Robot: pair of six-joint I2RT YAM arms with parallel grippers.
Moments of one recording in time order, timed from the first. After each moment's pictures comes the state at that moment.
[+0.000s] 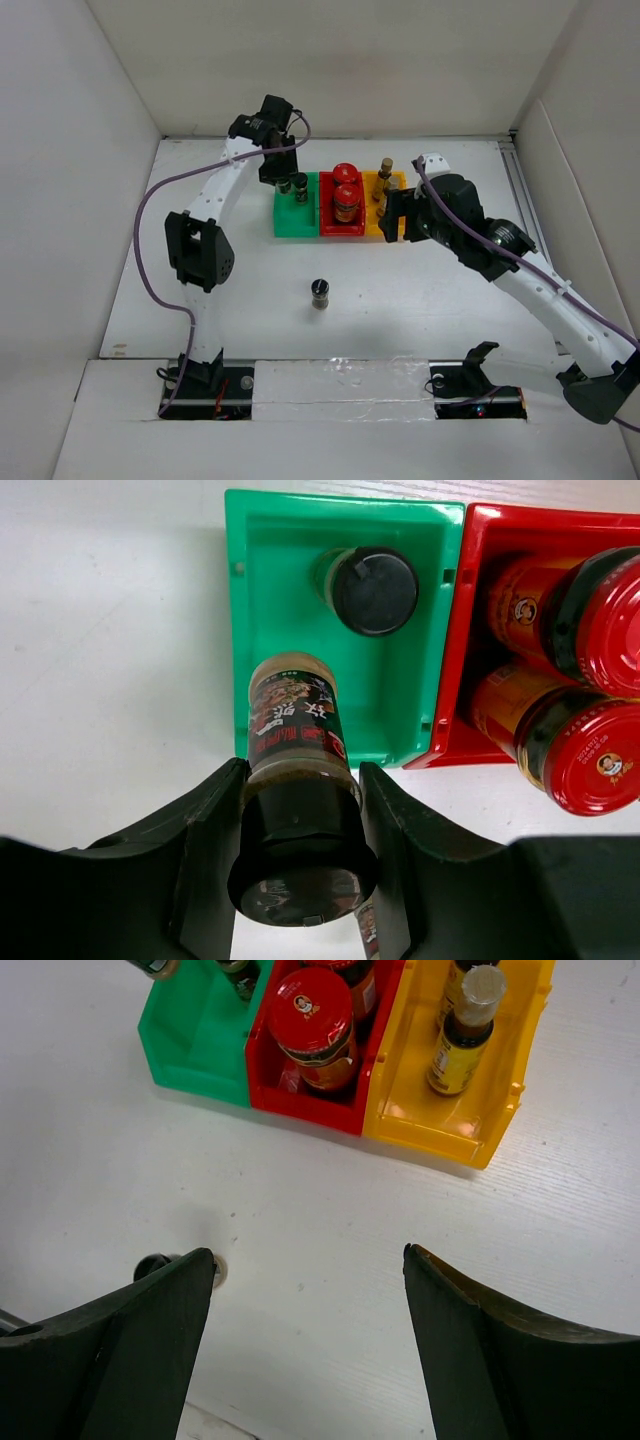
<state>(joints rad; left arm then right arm) -0.37 2.06 2.13 -1.13 -0.08 -0.43 0.67 1.12 1.25 -0.67 0.20 0.35</state>
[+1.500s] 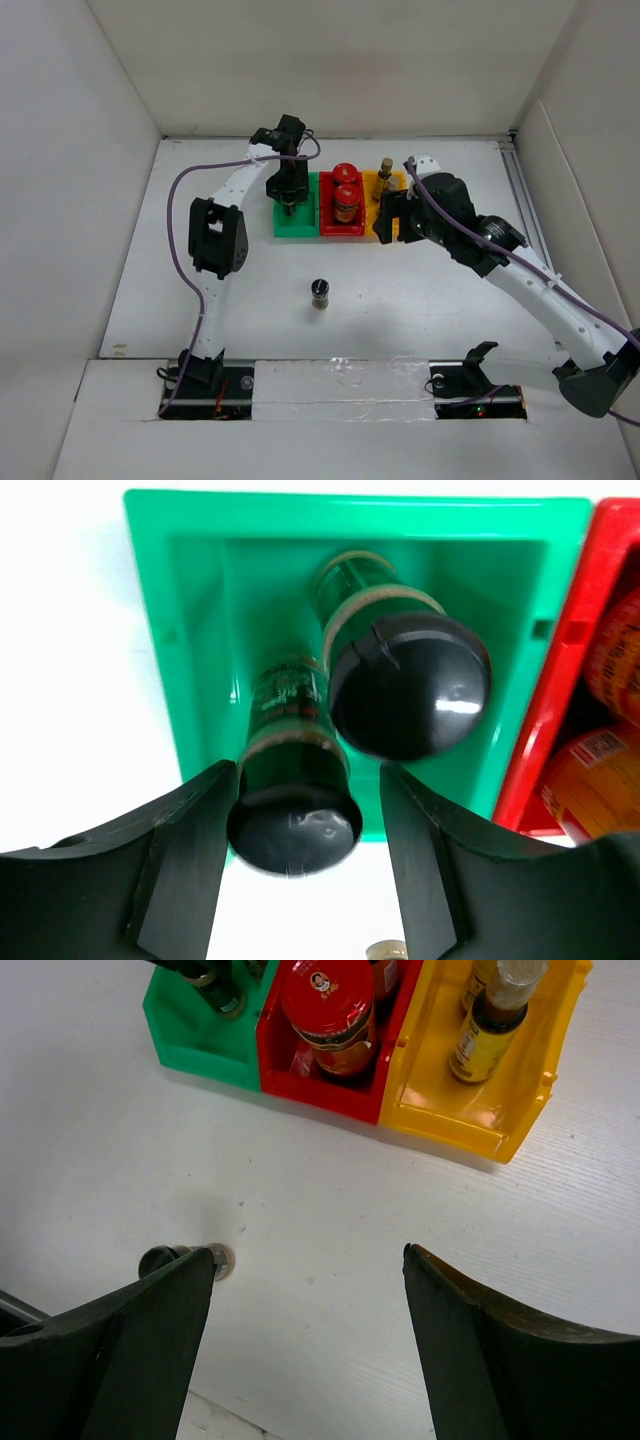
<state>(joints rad) -0.38 2.27 2.15 -1.09 -0.07 -0.41 0.67 1.15 1.25 -0.66 0.16 0.36</state>
